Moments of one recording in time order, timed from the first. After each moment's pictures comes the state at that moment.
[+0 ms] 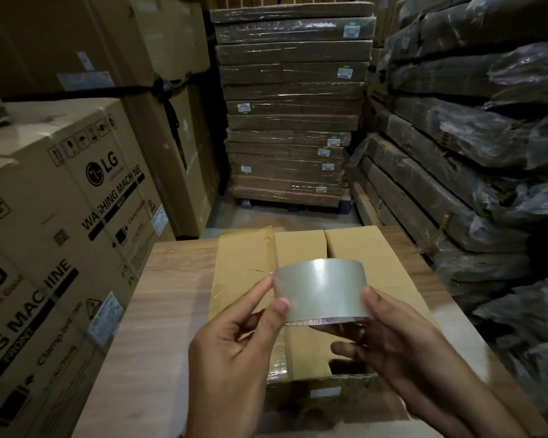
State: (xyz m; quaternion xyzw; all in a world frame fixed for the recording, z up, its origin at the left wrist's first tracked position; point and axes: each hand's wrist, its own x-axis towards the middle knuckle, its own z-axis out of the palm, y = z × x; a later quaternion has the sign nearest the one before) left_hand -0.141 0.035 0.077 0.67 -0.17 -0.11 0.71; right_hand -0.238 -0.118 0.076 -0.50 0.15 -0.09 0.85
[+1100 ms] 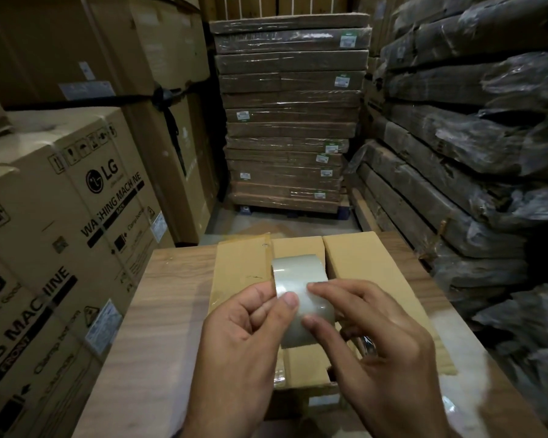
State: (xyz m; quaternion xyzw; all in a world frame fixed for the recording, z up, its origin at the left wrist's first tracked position) left_hand -0.146 0.024 0.105 0.60 -0.21 -0.24 0.74; right_hand -0.226 -0.084 0.075 -0.82 0.09 -0.48 0.29
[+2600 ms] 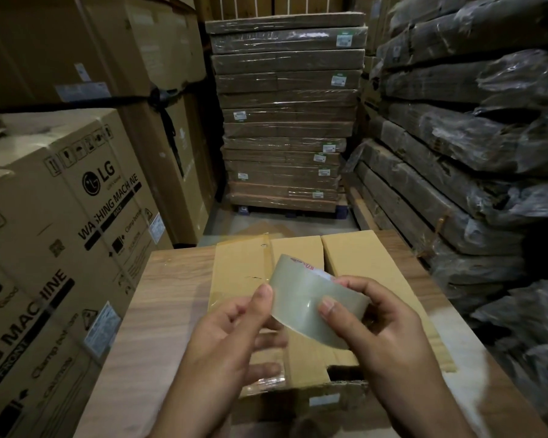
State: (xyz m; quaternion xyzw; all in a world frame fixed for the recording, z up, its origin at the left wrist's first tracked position) left_hand -0.133 0.035 0.106 0.66 -0.05 -0.31 0.68; right_hand -0.227 -0.086 0.089 -0.65 0.24 -0.30 0.66
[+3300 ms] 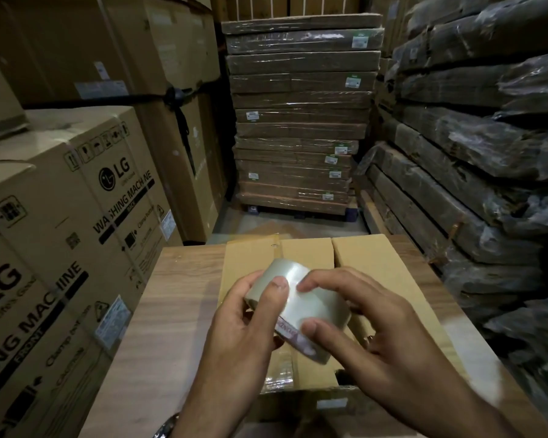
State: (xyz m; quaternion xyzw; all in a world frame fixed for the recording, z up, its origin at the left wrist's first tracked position) left_hand -0.126 0.032 0.092 0.65 -0.17 -0.23 0.70; right_hand -0.221 -0.096 0.103 -0.86 0.00 -0.29 0.41
